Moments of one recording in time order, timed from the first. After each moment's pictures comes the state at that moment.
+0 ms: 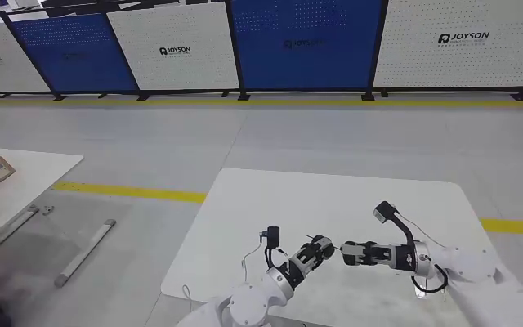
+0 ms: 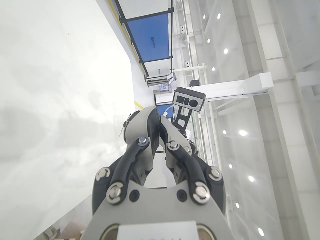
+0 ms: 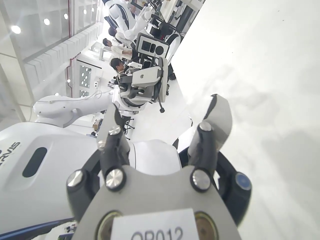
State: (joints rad) left arm 1.40 -1.12 -0.79 -1.85 -0.37 0.02 0.15; right arm -0.97 -0.95 0.90 -1.36 0.48 -0.34 1.16
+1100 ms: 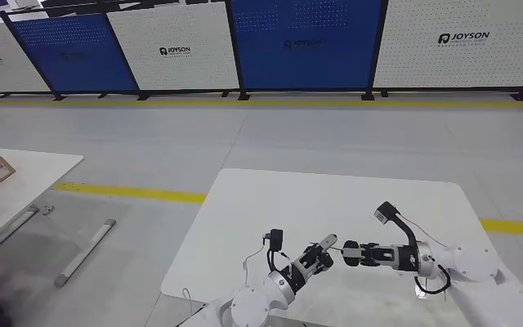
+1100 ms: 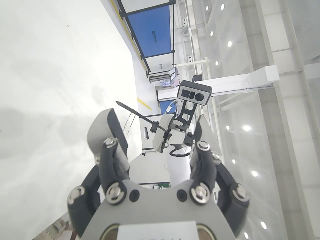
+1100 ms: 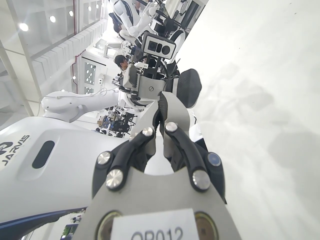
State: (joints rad) left arm 1.42 -1.14 -0.80 -1.84 -0.32 0.02 0.10; right arm -0.99 -0.96 0.94 -1.35 0.49 -0.34 1.22
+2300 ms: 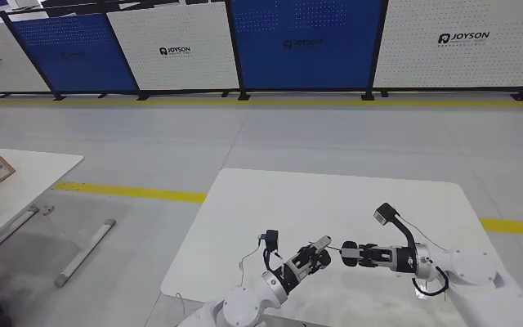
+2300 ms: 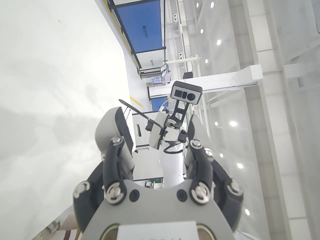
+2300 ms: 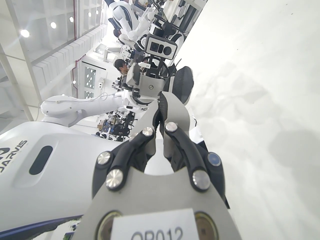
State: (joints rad) left arm 1.47 -1.14 -0.87 -1.80 -0.34 -0.06 -0.01; right arm -1.02 -0.96 0.96 -1.37 0.47 -0.32 1.18
